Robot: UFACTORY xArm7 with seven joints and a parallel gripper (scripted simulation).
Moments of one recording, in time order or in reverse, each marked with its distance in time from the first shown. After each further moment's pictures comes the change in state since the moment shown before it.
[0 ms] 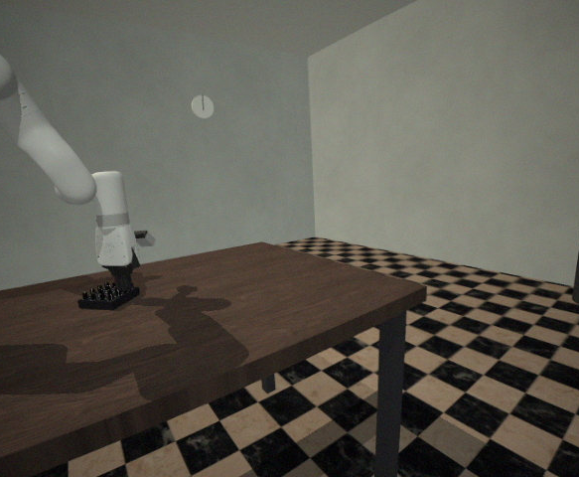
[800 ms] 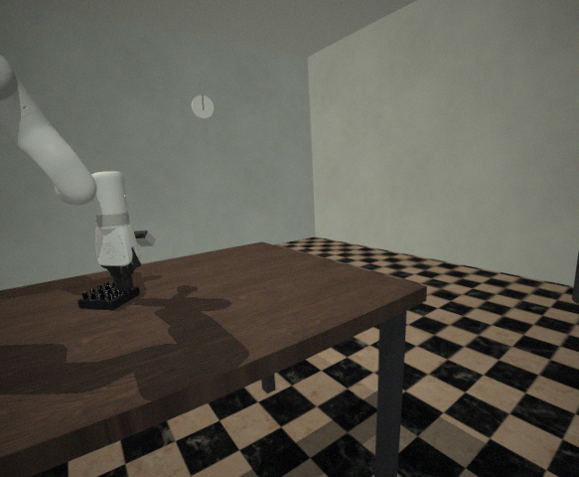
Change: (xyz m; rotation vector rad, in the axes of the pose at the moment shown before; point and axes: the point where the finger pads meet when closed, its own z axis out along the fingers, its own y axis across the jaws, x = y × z) arm 0.000 0.000 0.000 0.000 0.000 0.000
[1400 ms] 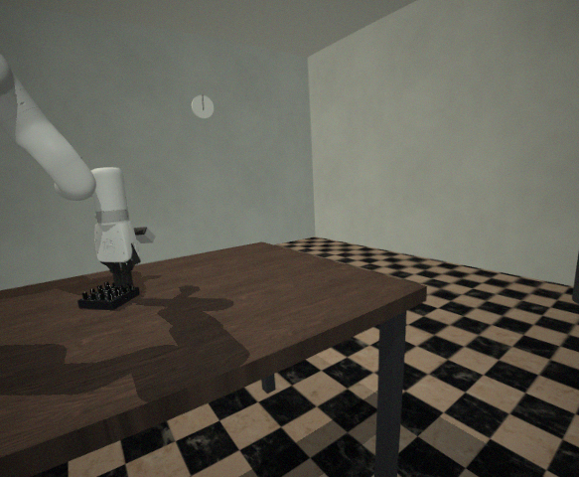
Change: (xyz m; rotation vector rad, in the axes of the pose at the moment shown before) arm 0.001 0.000 -0.009 -0.001 0.001 -0.001
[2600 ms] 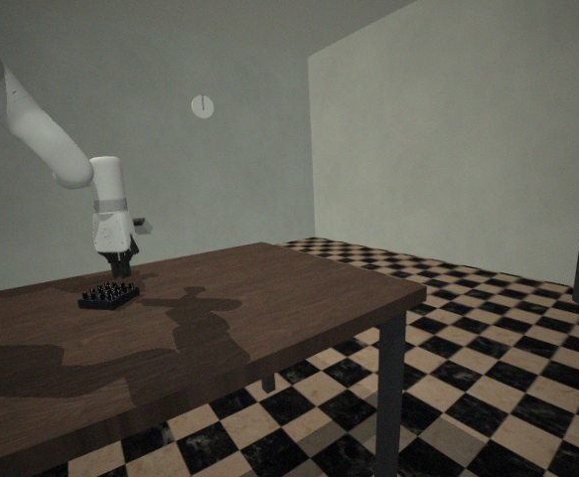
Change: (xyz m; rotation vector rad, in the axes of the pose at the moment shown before) arm -0.001 -0.001 -0.026 0.002 -0.002 -0.033
